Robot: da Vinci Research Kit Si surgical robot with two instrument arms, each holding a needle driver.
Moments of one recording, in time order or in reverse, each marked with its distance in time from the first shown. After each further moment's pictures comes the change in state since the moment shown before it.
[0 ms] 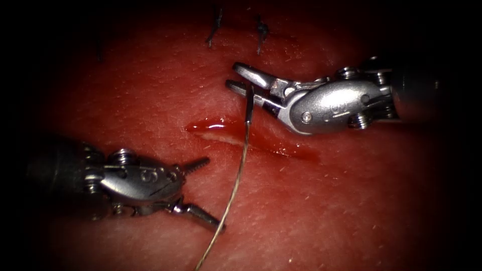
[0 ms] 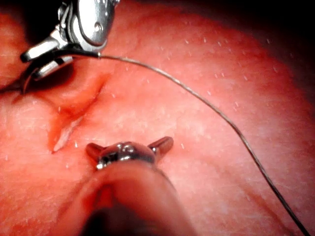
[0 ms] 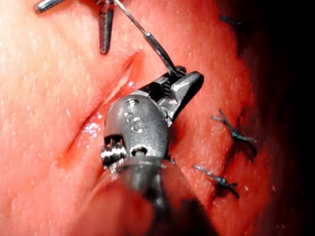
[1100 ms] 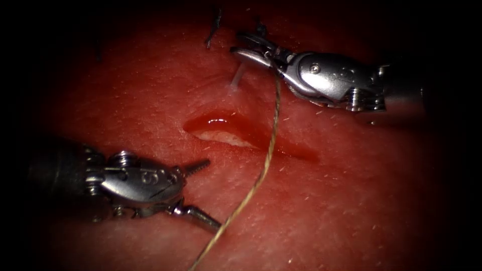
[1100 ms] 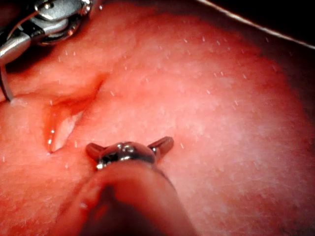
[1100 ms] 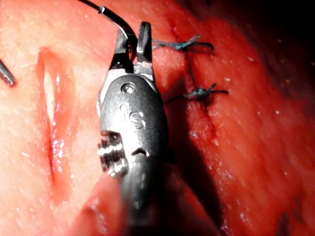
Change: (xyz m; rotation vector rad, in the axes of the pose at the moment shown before) right arm -0.004 0.004 0.003 -0.027 -0.113 0.702; left arm 0.000 0.000 0.000 0.008 0.012 0.003
